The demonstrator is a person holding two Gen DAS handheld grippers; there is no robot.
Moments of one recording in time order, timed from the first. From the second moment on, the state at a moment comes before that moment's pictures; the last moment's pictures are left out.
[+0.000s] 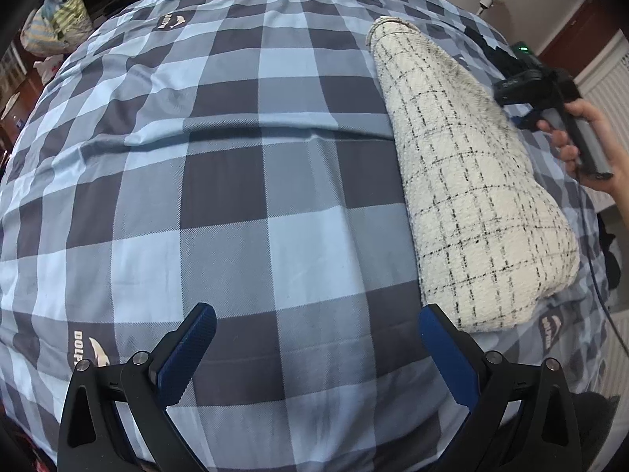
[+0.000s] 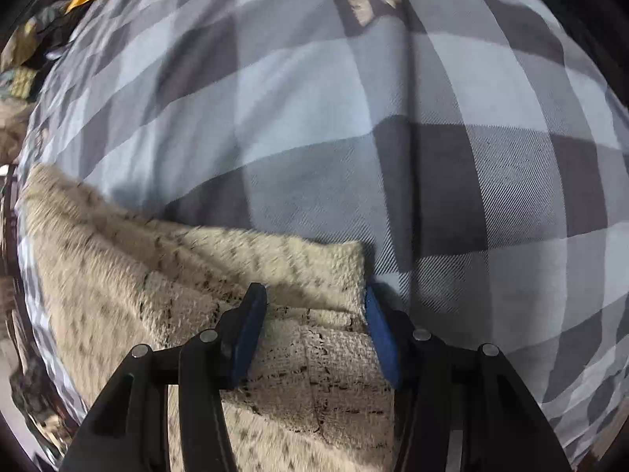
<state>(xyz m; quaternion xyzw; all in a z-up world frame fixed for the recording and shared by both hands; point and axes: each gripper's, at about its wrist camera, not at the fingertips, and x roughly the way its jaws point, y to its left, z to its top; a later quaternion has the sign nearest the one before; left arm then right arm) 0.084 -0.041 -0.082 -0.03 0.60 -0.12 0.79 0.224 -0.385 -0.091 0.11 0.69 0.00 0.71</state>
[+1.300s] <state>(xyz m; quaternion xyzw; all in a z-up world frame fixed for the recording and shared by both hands) 0.084 -0.043 -0.094 -0.02 0.60 -0.12 0.79 0.184 -0.398 -0.057 0.19 0.63 -0.01 0.75</state>
